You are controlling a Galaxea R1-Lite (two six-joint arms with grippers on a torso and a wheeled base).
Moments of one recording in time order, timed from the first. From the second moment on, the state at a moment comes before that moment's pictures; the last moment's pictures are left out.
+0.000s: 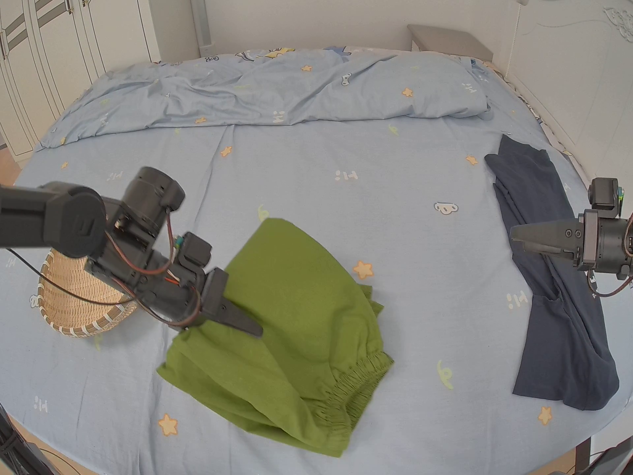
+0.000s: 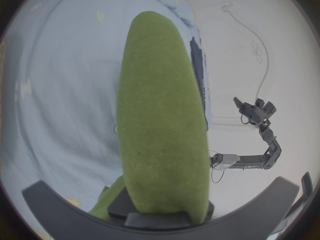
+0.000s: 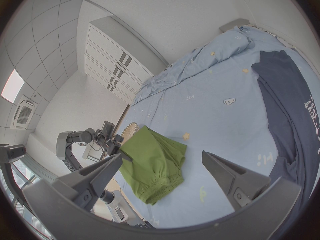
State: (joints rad) left arm -0.35 1.82 -1.25 0.50 -0.69 -0.25; right arm 0.14 1.34 -0.88 -0.02 0.68 0.29
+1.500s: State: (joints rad) left arm -0.47 1.70 -1.34 0.53 -0.48 -0.17; right arm 0.12 1.33 -0.91 -0.01 0.68 0.30
